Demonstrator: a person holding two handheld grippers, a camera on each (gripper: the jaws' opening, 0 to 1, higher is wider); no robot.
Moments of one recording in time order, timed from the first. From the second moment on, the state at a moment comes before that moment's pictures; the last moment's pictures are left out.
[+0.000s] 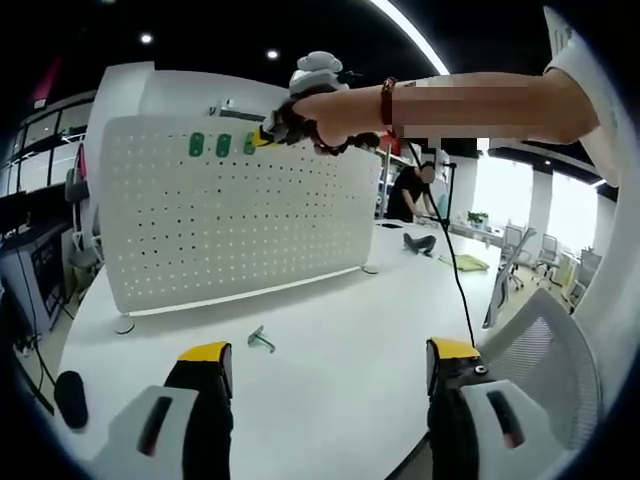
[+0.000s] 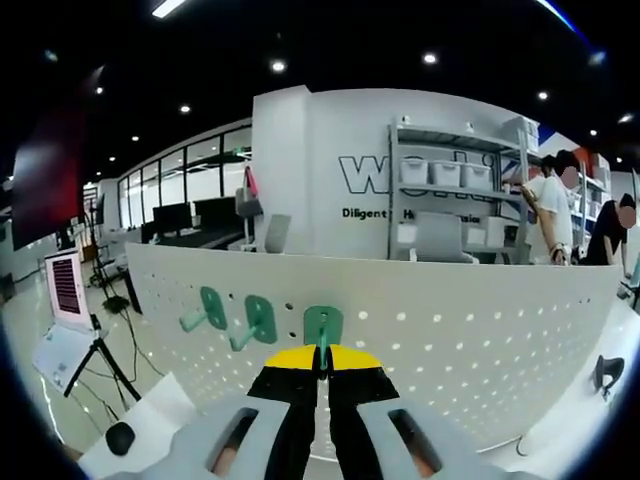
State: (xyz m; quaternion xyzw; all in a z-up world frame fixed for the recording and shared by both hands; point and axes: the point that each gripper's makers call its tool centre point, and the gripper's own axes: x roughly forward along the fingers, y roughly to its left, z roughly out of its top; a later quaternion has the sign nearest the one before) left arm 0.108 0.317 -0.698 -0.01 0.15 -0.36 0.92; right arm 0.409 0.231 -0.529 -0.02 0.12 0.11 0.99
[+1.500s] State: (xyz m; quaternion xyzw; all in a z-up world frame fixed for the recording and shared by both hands) left arm 0.092 0.317 -0.685 -0.01 0.13 -0.36 0.92; right arm 0.401 0.235 -0.511 -0.05 0.13 0.13 0.98
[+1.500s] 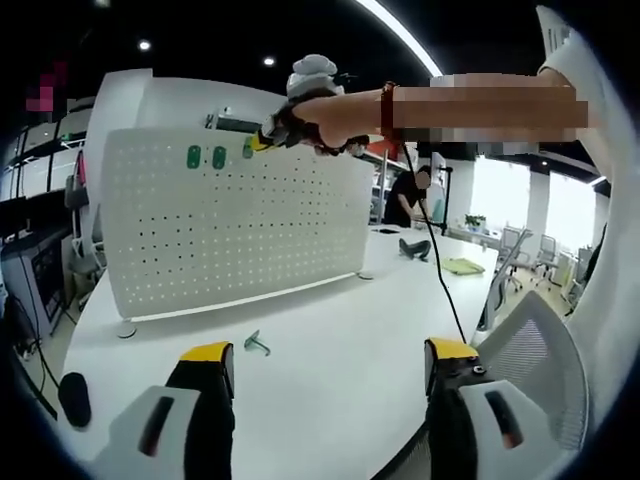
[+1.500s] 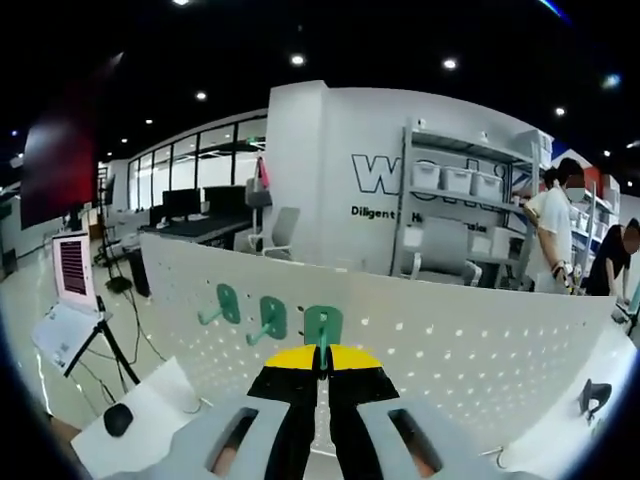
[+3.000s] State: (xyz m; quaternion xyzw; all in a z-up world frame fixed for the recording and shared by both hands) left arm 0.103 0.326 -0.676 -0.02 0.12 -0.37 0.92; right arm 0.418 0.232 -0.531 -0.03 0.15 0.07 0.99
